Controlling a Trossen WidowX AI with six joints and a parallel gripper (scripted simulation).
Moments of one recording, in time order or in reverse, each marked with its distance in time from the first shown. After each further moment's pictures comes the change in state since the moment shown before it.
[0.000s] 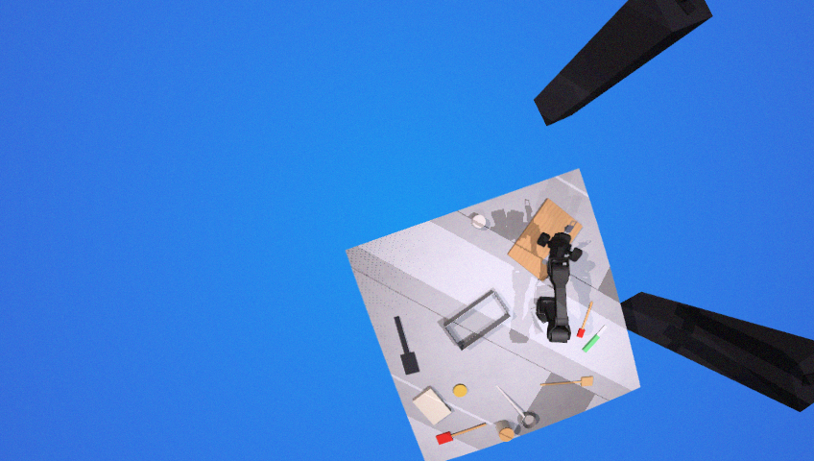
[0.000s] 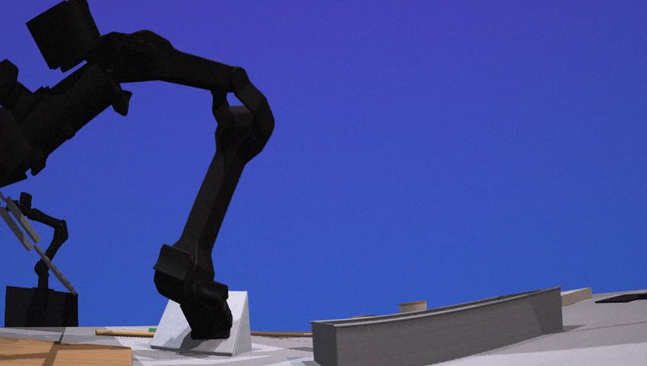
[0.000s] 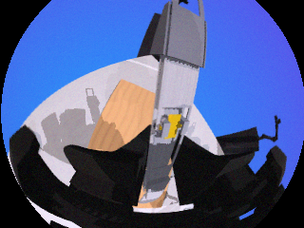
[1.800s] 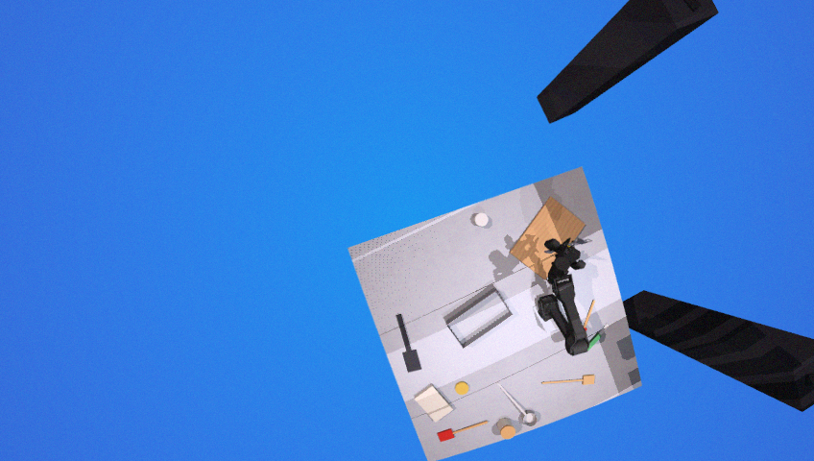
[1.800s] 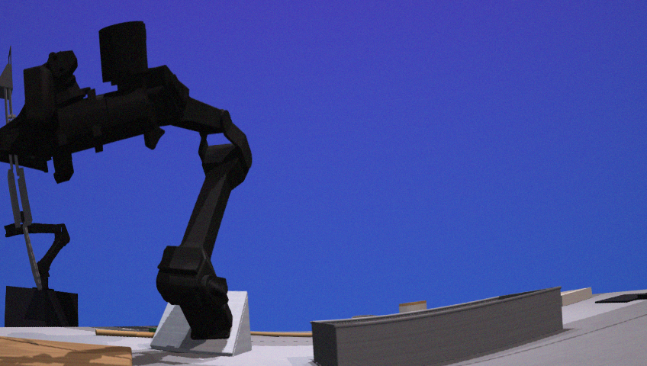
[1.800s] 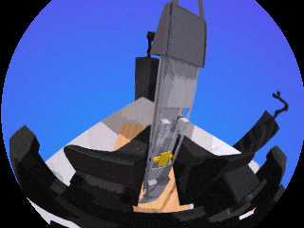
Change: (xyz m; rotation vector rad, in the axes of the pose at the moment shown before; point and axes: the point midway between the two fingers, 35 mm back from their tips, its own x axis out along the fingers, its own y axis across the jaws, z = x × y) arm -0.041 -0.028 0.012 0.346 -0.409 0.026
